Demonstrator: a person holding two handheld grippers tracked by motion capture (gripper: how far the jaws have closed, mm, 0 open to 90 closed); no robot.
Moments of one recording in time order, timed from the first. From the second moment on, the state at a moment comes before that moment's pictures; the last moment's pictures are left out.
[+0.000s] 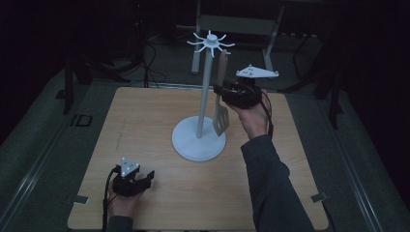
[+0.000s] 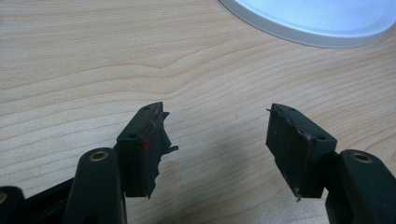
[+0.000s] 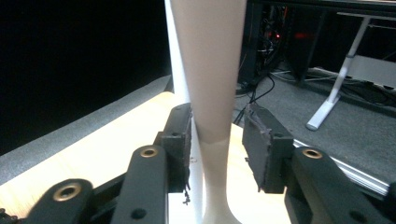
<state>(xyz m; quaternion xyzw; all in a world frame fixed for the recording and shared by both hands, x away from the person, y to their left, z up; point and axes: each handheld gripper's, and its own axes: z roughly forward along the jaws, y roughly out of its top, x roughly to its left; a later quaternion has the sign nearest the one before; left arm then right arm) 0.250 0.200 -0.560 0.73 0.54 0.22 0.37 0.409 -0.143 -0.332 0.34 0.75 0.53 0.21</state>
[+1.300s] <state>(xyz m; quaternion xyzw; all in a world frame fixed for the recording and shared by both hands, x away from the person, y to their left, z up) 0.251 0.199 -0.561 0.73 0.54 0.22 0.36 0.379 -0.205 -0.397 0.37 0.77 0.48 0.20</state>
